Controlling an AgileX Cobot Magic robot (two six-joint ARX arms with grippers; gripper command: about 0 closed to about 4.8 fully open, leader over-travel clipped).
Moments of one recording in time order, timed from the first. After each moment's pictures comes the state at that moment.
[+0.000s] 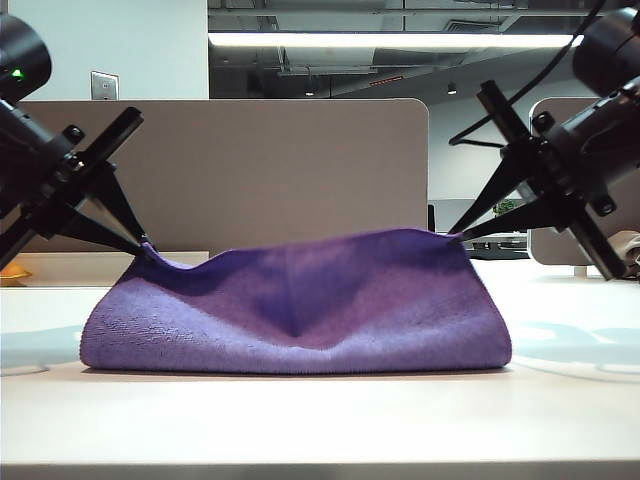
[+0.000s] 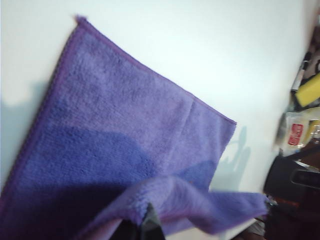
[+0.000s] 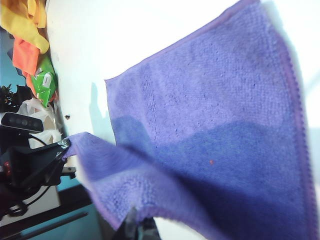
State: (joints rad) left arm -0.15 1.46 0.80 -0.18 0.64 -0.91; right arm 0.19 1.52 0.84 -0.12 -0.81 0.84
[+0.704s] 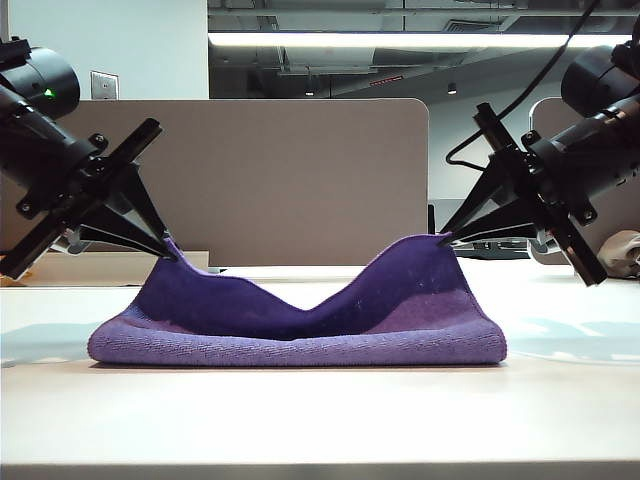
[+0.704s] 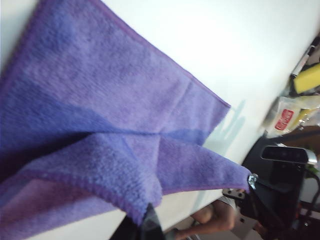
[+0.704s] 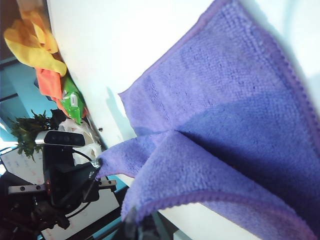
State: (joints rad) left arm -0.15 1.61 0.98 -0.37 0.77 -0.96; right arm 0.16 1.64 0.93 -0.12 -0.89 1.09
